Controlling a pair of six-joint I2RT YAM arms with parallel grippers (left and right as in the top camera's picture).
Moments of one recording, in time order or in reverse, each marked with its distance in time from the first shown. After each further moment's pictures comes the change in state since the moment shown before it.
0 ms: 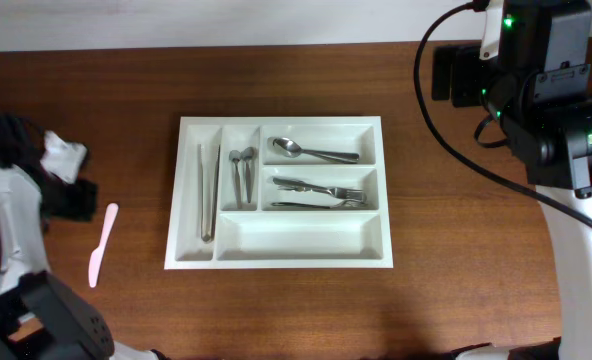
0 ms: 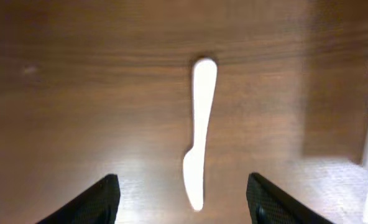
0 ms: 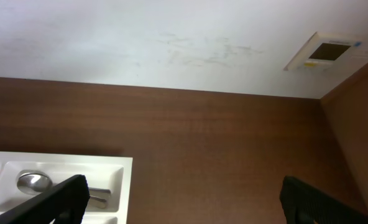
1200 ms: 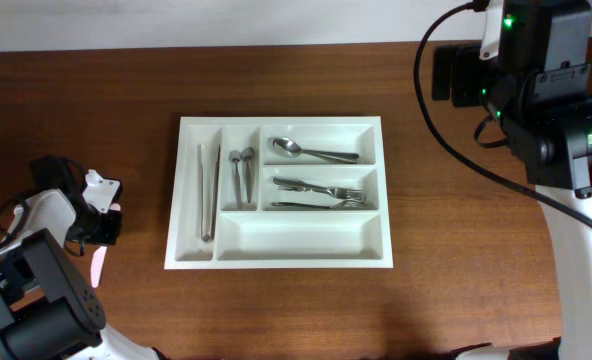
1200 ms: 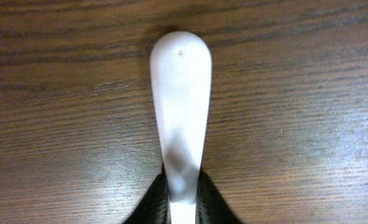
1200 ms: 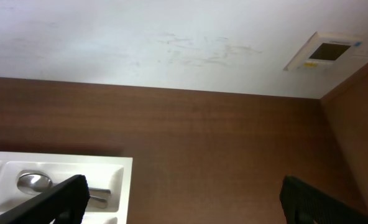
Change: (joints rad) left arm -0.004 0.133 -0.311 0.373 -0.014 0.042; right arm 0.000 0.000 0.000 0.000 0.000 -0.001
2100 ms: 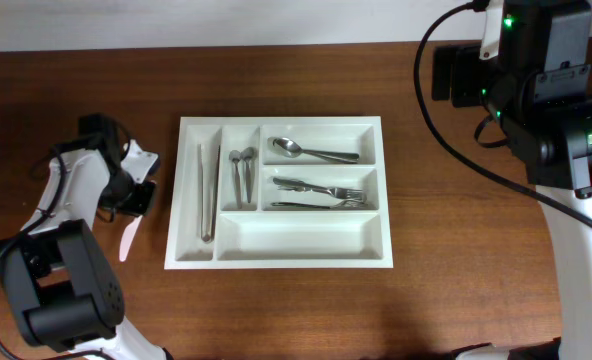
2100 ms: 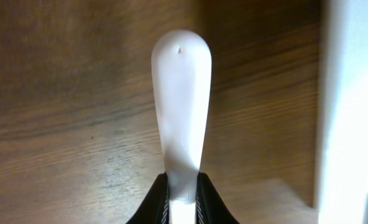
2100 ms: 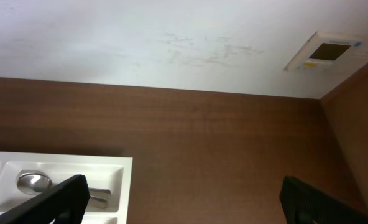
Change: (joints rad) left arm -0.261 0.031 0.254 -0.315 0.012 -0.158; right arm 0.000 0.000 0.000 0.000 0.000 0.000
